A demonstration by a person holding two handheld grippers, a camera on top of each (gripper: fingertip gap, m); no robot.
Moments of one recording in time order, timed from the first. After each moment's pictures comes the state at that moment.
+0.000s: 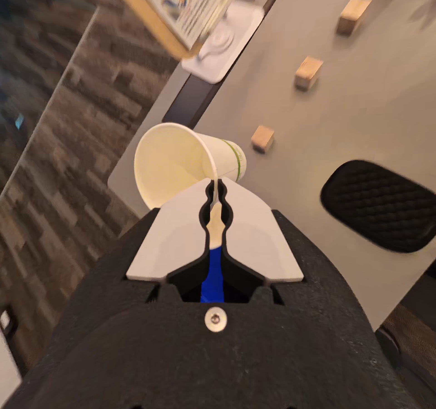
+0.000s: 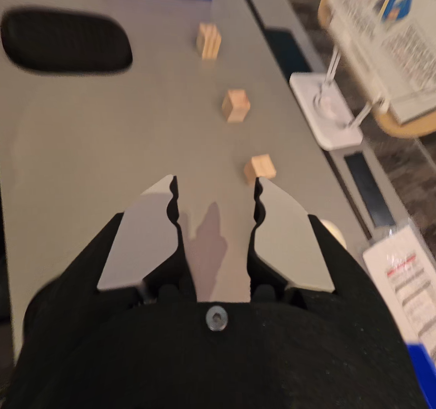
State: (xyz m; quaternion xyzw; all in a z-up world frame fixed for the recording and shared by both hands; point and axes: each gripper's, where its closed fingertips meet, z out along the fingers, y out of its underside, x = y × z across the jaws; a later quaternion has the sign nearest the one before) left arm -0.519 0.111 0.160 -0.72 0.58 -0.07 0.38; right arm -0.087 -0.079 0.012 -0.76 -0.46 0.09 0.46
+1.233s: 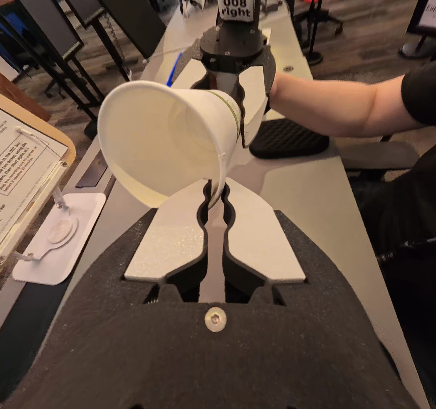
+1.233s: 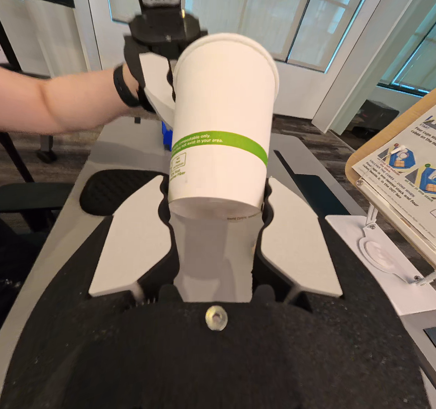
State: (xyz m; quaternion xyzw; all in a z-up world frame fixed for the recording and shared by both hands) left arm -0.280 -0.045 0.085 -0.49 0.68 -0.36 0.42; right arm -0.232 -0.033 0.077 -0.61 -0.46 0.28 0.58
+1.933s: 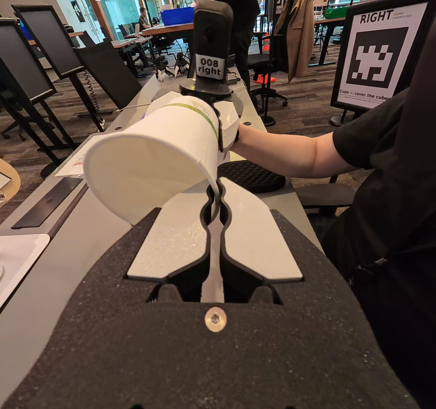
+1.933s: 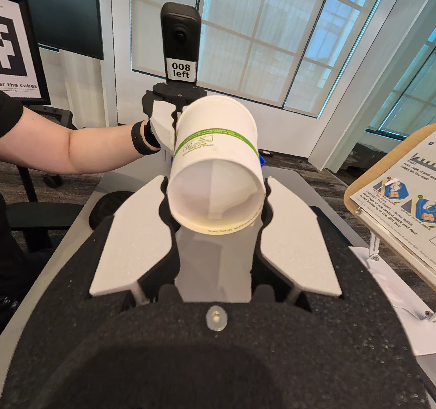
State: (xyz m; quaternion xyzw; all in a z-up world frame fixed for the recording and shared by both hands) left arm -0.278 -0.080 0.087 -0.44 0.64 -0.48 0.41; right arm -0.231 -0.055 0.093 -0.54 -0.45 0.31 0.64
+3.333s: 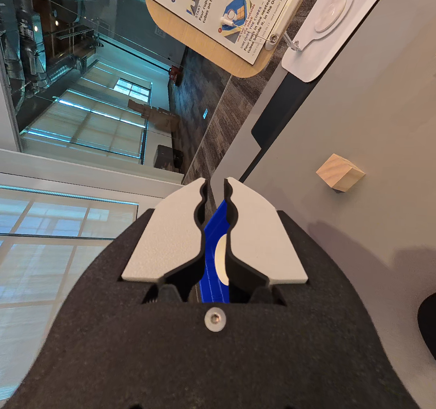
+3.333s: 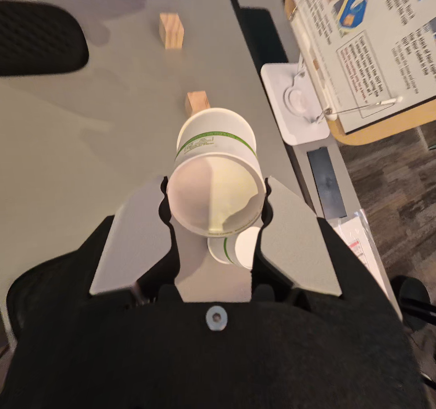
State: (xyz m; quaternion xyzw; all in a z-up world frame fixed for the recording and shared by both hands) left arm -0.419 0.104 0.097 -0.64 0.48 0.29 0.53; right arm -0.069 -0.013 0.073 -0.79 -0.48 0.04 0.39
